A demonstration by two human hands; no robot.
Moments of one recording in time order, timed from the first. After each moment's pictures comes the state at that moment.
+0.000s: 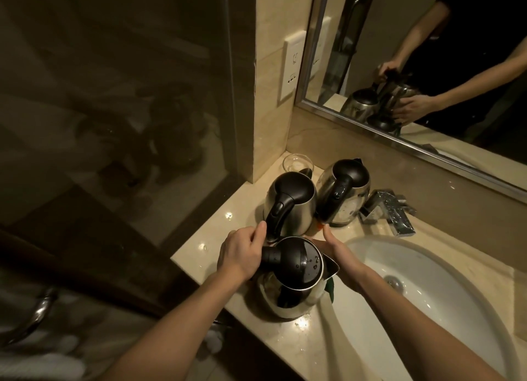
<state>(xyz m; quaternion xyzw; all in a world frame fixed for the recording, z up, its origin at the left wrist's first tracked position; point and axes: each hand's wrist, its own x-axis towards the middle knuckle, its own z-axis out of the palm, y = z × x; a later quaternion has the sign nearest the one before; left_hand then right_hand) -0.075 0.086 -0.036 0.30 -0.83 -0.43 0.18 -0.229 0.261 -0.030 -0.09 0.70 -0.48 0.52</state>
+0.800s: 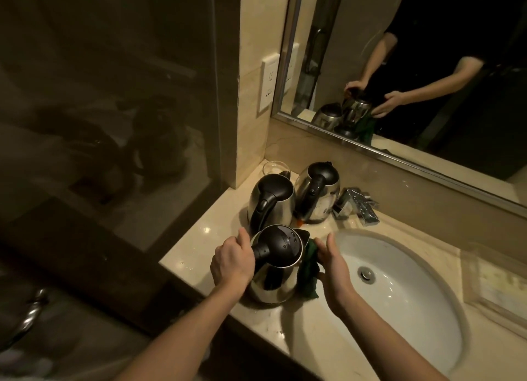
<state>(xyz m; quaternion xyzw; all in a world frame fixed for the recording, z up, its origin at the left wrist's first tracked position) -0.058 0.126 -0.031 0.47 -0.78 -0.38 0.14 -0.152 0.297 -0.017 0.04 0.71 -0.63 0.30</state>
